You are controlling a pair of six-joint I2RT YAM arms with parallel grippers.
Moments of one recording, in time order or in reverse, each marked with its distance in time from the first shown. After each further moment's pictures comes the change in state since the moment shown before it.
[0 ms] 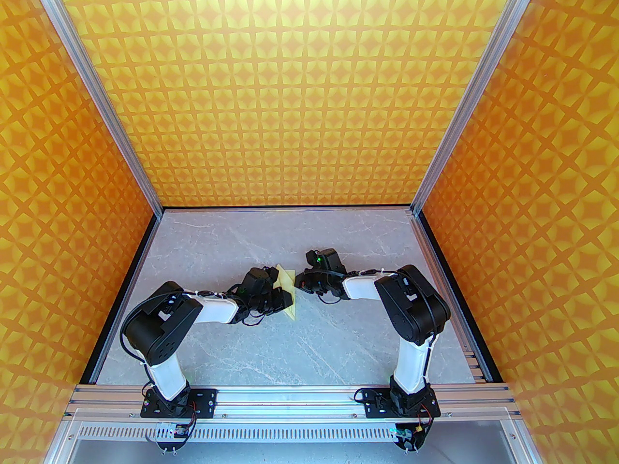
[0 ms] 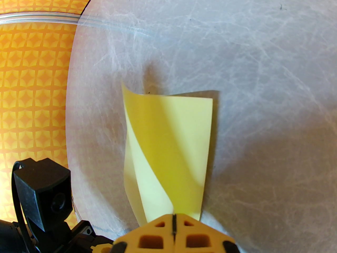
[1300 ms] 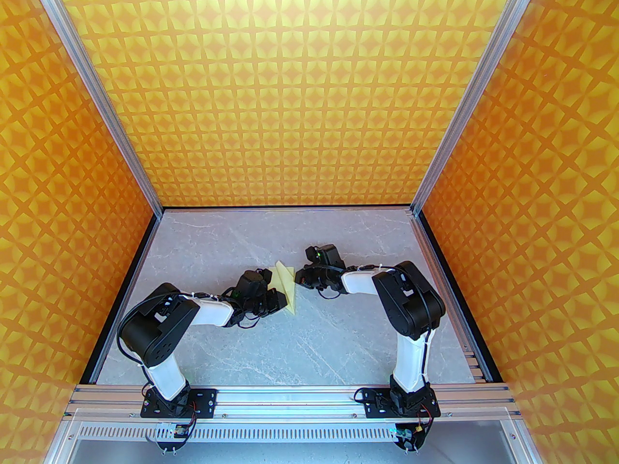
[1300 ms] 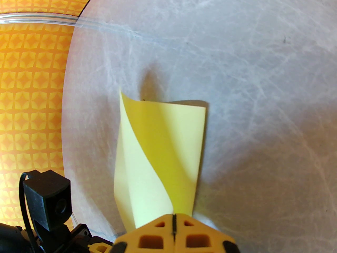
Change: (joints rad) left arm 0.029 -0.027 -0.068 0.037 -0.023 -0.019; right arm -0.020 0.057 0.076 -0.050 -0.005 -0.054
